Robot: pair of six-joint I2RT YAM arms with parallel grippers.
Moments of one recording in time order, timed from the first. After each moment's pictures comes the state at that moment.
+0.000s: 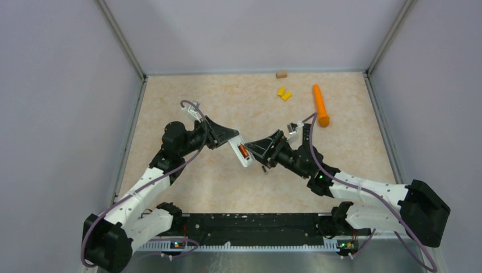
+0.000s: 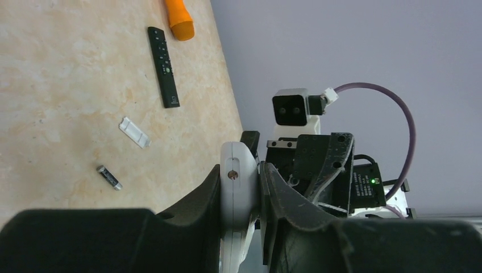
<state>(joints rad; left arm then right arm) -0.40 0.96 0.61 0.26 0.55 -1.14 0.94 1.10 0.48 0.57 0.03 1.35</state>
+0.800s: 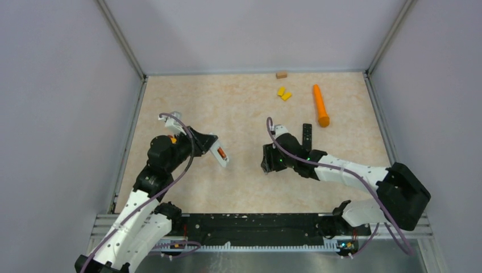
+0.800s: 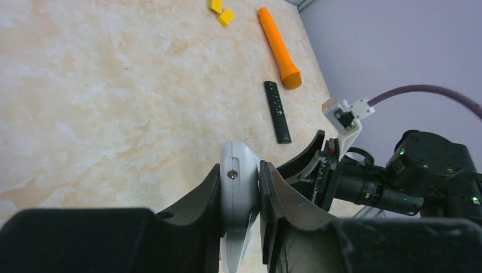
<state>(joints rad) -0.35 0.65 0.57 -0.09 0.26 -0.72 0.84 1.29 0.69 -0.12 0.06 0.51</state>
